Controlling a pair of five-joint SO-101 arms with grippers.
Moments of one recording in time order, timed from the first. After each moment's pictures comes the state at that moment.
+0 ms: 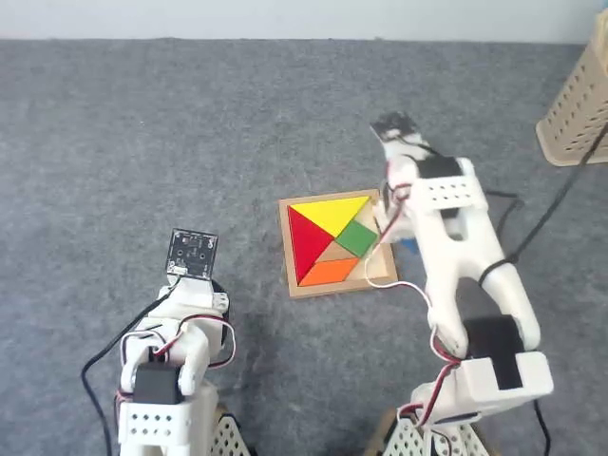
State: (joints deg) left arm -3.7 -102.7 96.9 68.5 -1.3; right arm -13.5 3.6 13.5 69.6 12.4
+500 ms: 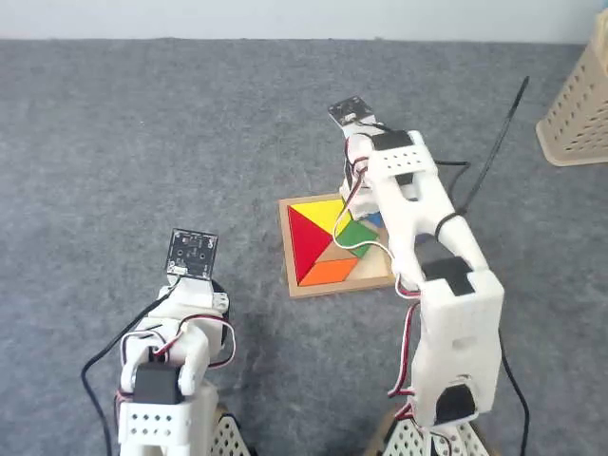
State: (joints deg) left arm -3.7 -102.7 96.9 68.5 -1.3; right arm -17.8 31.6 -12.7 70.0 12.4
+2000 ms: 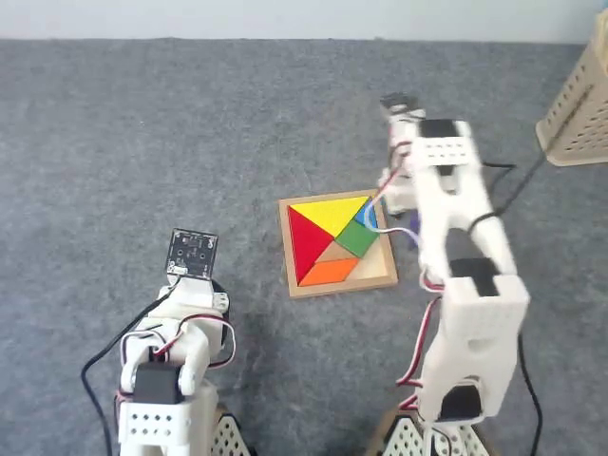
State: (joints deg) left arm -3.7 -102.7 96.9 68.5 -1.3; right arm -7.2 28.9 -13.0 78.8 12.0
